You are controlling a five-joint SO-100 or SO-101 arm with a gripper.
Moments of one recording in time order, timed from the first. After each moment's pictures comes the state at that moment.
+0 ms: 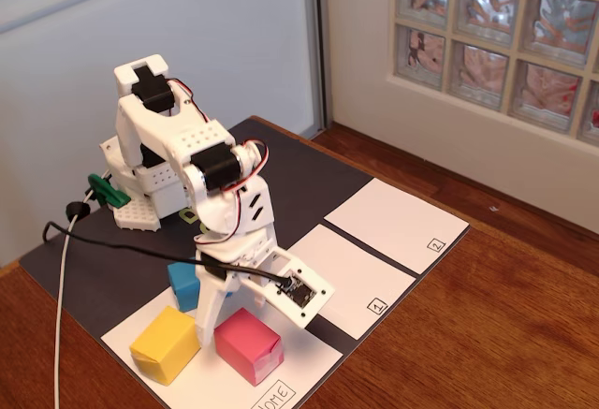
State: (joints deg) arm 14.8 68.4 73.2 69.3 71.4
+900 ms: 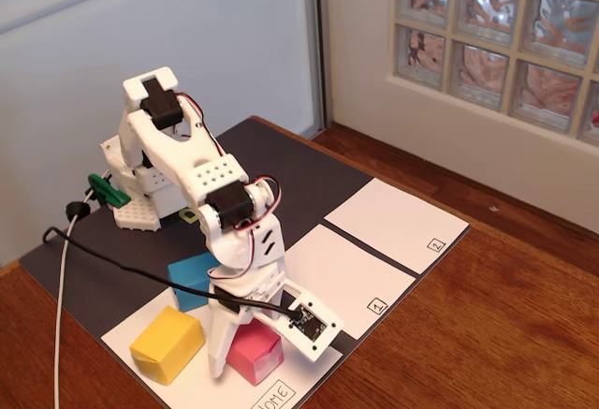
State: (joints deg) arm 14.5 58.8 73.7 60.3 71.4
